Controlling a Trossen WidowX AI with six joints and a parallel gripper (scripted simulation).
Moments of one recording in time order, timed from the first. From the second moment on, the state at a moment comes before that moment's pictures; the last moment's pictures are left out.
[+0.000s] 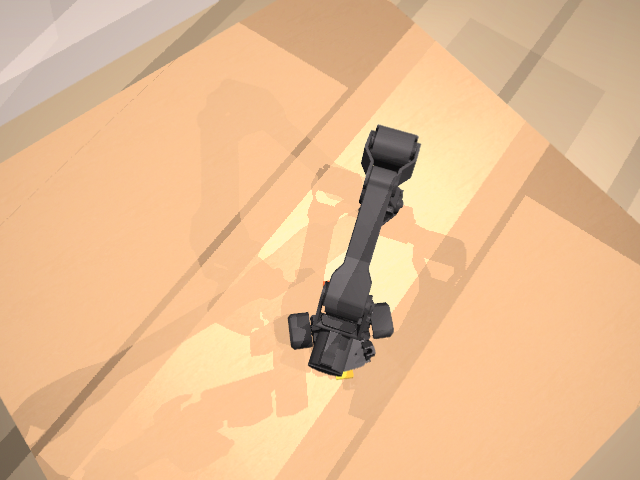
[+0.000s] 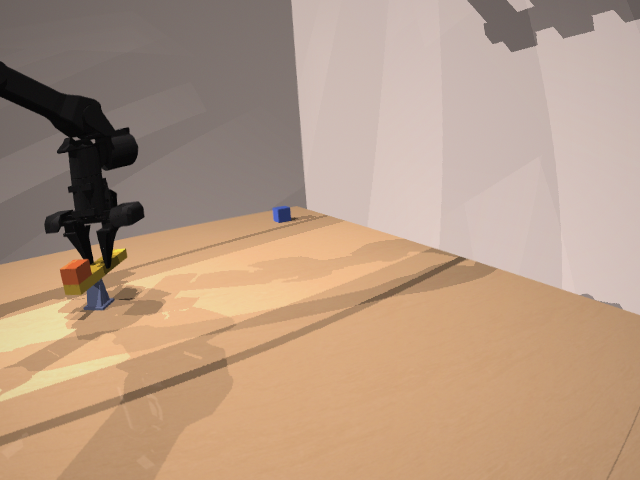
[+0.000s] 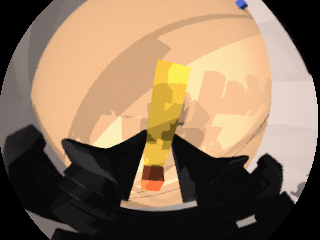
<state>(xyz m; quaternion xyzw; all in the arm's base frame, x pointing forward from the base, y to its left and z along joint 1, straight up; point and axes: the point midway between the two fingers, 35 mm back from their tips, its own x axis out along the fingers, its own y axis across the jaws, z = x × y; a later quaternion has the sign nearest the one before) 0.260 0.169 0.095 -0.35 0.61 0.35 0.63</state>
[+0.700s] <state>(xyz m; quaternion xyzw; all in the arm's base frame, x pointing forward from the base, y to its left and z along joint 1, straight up) 0.261 0.170 0.096 -0.35 0.61 0.35 0.63</state>
